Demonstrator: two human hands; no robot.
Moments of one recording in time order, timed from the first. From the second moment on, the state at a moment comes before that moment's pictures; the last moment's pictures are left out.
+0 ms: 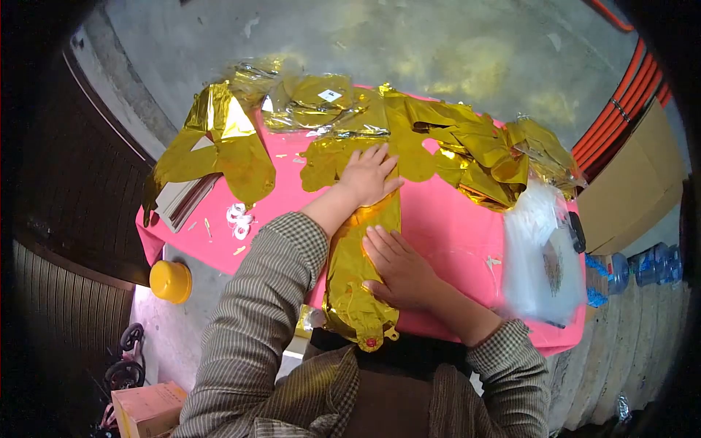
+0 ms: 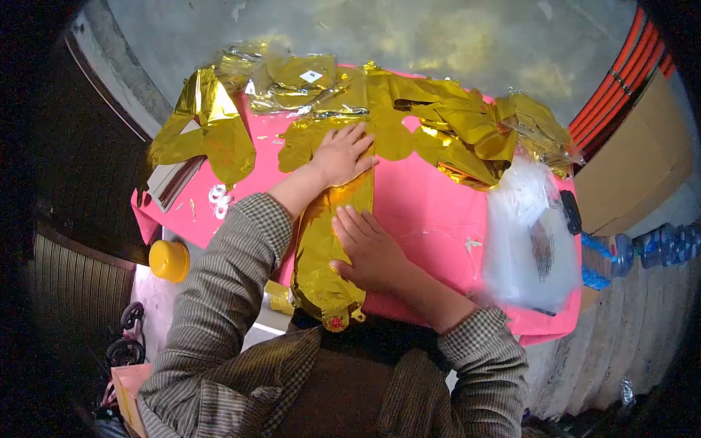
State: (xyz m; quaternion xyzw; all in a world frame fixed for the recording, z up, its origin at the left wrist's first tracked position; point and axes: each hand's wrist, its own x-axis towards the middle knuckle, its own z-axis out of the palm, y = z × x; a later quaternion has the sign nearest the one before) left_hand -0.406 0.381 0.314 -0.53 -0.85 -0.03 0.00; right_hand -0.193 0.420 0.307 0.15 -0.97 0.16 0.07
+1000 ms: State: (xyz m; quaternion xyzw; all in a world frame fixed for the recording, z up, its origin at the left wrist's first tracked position) left_hand -0.449 0.383 0.319 -0.49 -0.76 -0.43 -0.10; right_hand -0.194 0.421 0.307 0.15 -0.97 0.16 0.08
